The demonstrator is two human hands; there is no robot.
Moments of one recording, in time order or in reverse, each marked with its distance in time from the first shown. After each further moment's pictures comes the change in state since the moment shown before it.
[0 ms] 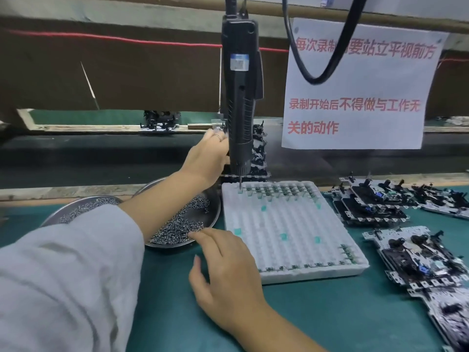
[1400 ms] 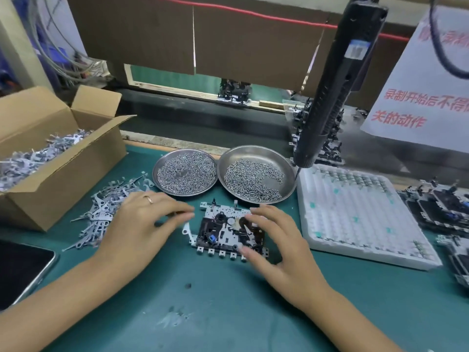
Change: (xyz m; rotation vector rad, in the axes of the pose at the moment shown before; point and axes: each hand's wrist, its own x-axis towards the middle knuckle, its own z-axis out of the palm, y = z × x) left_hand -0.273 -0.069 -0.102 -0.269 0.178 -0.241; right_hand -0.014 -0.041 -0.012 0.355 -0.336 -0.012
